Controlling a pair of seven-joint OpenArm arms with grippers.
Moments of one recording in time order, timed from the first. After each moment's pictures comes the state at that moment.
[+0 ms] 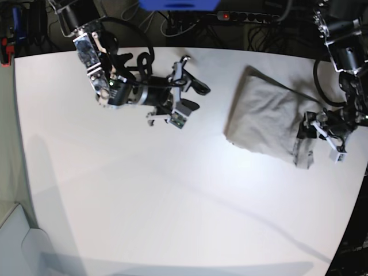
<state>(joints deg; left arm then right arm) -11.5 -25.4 -21.8 57.5 -25.8 -39.8 50.2 -2.2 9.4 -22.1 94.4 24.2 39.5 -45.2</state>
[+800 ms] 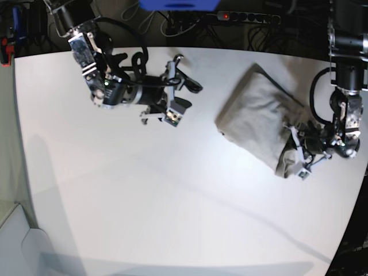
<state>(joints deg) -19.2 -30.1 8.7 60.3 -23.5 -39.7 49.1 -2.3 11.4 -21.4 94.7 24.3 39.5 -46.7</state>
